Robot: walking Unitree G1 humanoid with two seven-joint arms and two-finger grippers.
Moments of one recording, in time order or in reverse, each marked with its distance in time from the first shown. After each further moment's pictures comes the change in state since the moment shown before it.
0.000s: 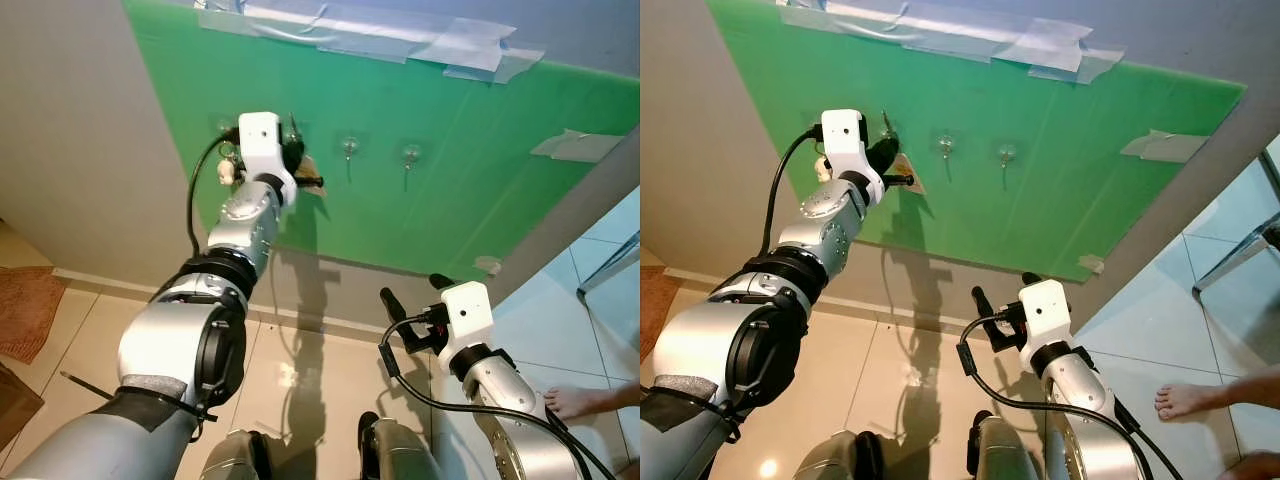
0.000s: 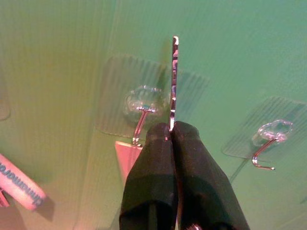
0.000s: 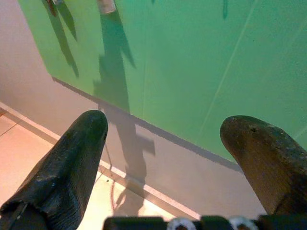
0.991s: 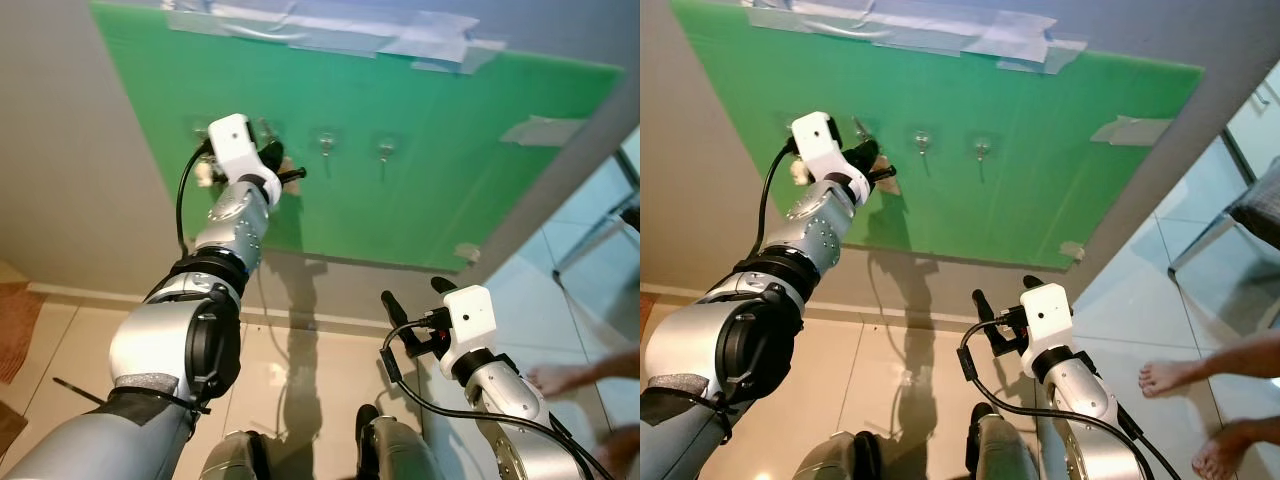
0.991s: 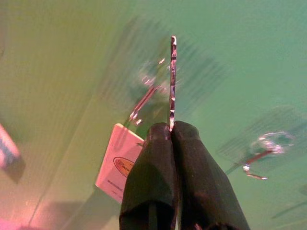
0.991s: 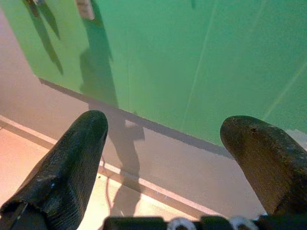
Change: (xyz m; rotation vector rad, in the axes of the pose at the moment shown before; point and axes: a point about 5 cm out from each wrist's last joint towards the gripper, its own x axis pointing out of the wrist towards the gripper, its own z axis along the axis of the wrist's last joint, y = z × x) left arm -0.004 0.022 -0.003 -0.268 0.016 0.139; right arm -0.006 0.002 0.001 0.005 0.002 -0.003
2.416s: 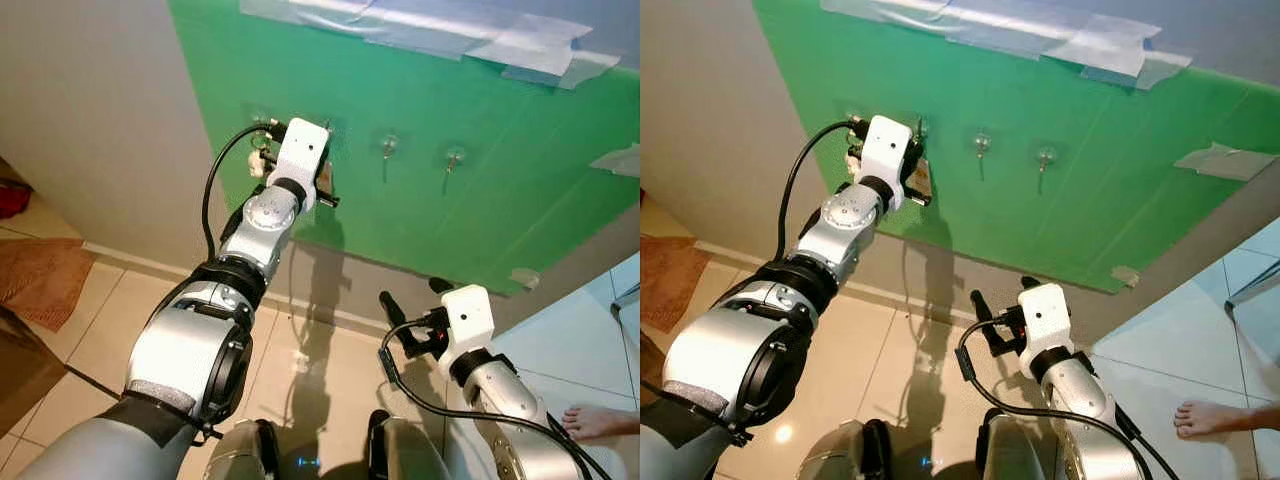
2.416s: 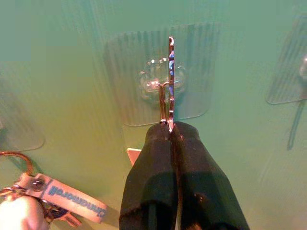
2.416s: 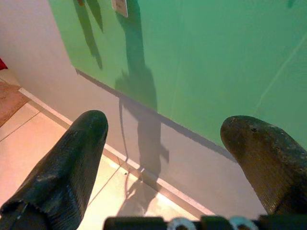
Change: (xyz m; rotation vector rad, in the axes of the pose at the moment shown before) left arm -0.004 -0.047 -0.016 0.691 -0.058 -0.256; right arm 0.000 0.002 0.000 0.008 0.013 0.001
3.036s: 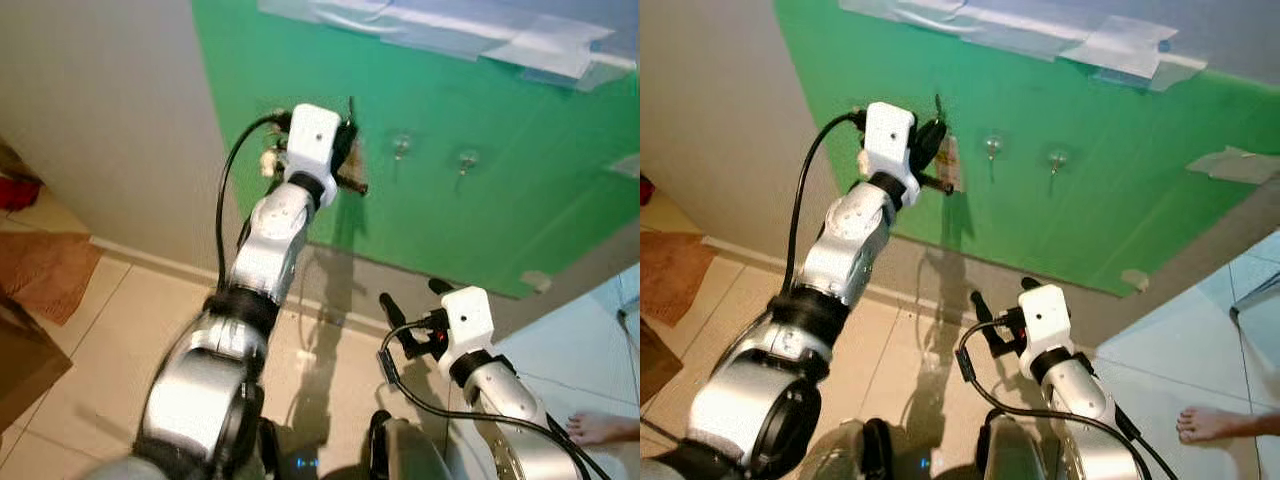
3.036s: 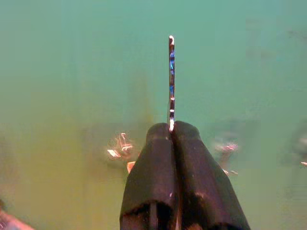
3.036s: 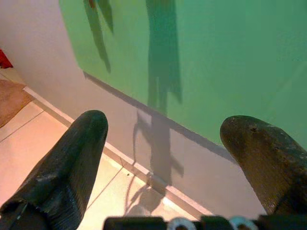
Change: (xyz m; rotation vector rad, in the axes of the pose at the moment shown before) left arm -0.019 -0.029 0.024 -0.203 -0.220 -0.103; right arm 0.000 -0.001 -0.003 -0.002 -0.004 0.004
